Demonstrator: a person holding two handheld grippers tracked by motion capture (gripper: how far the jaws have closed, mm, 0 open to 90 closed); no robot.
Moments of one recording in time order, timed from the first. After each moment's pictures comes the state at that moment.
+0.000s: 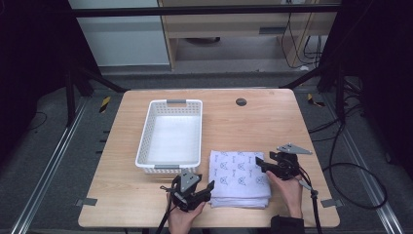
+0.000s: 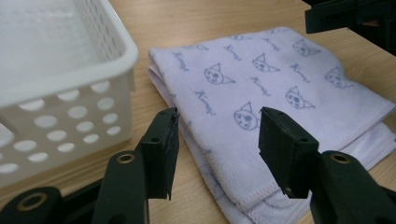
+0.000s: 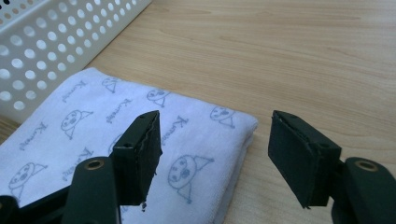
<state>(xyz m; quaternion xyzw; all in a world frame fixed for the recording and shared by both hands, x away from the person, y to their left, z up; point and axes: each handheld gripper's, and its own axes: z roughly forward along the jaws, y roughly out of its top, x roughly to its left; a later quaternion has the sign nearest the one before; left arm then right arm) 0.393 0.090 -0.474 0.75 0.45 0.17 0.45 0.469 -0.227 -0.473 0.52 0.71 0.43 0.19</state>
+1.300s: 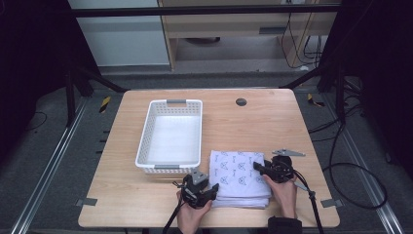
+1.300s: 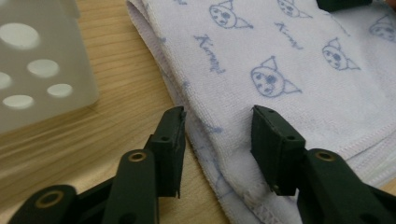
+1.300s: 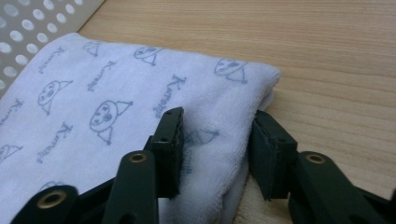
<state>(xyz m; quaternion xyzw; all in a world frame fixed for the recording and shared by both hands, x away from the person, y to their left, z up) 0.413 0.071 -0.502 0.77 0.48 0.12 0.40 0.476 -0.223 -0.506 0.55 0.71 0.42 0.12</state>
